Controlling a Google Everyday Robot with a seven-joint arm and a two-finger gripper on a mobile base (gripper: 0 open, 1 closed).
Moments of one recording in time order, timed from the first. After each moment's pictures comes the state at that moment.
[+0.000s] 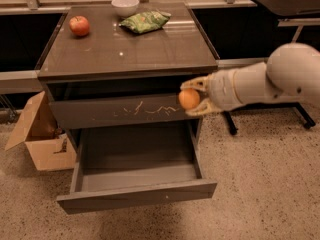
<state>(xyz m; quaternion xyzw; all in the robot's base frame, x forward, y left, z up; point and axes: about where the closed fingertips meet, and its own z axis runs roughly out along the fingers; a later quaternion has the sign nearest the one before) 0.579 -0.103 0.829 -0.77 0.47 -0.02 0.44</state>
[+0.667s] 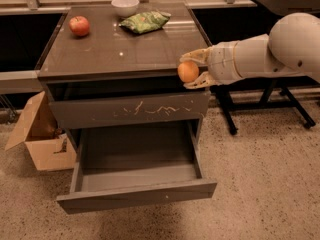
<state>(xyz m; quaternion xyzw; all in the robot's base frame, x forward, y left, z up) 0.624 -0.098 0.889 -0.75 0.45 -0.06 0.48</state>
